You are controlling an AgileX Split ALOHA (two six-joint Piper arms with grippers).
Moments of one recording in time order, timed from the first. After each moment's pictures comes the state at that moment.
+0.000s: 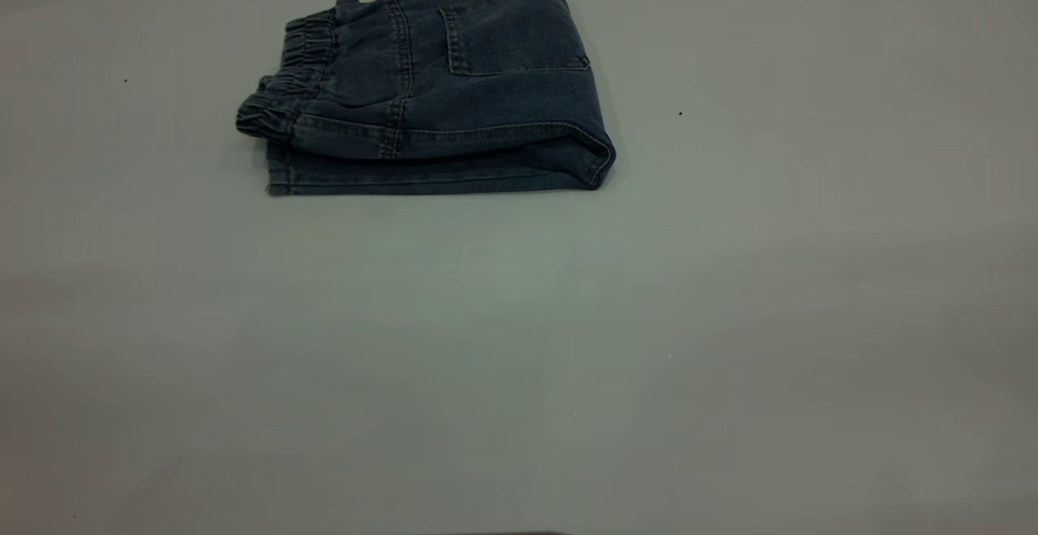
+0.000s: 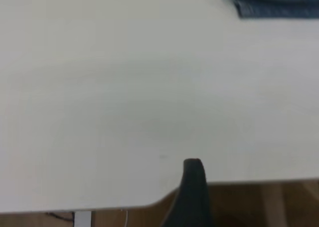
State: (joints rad) left arm -0.04 0.02 -0.49 0.02 1.12 -0.03; right arm 0.00 0.00 -0.47 0.08 1.13 -0.02
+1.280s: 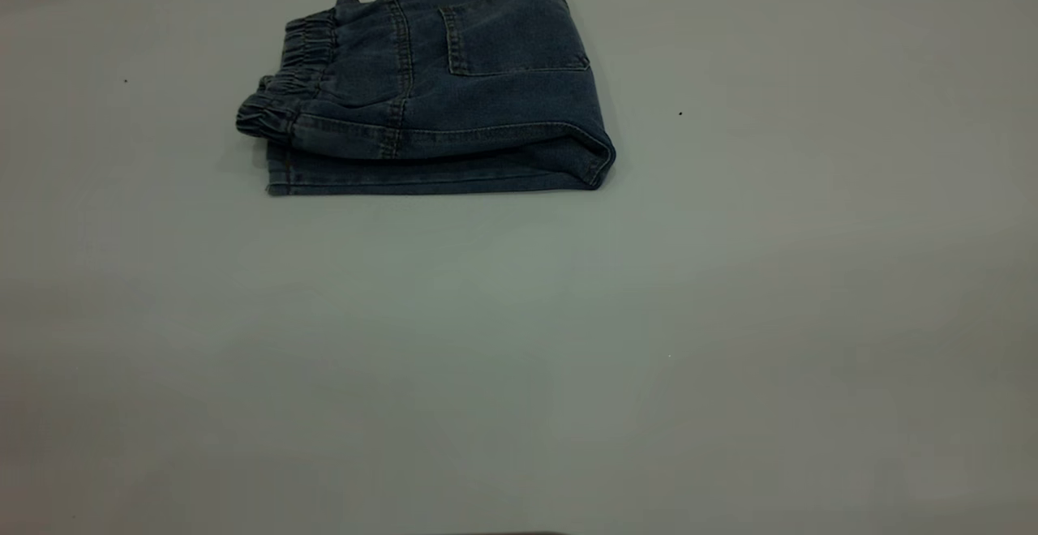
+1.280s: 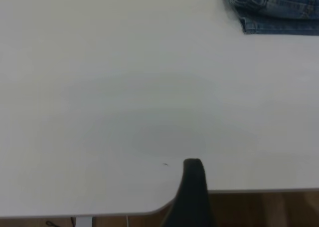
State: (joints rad) left arm -0.03 -0.02 -0.49 0.02 1.13 -0.03; right arm -0.04 -0.01 -0.47 0.00 1.13 0.08
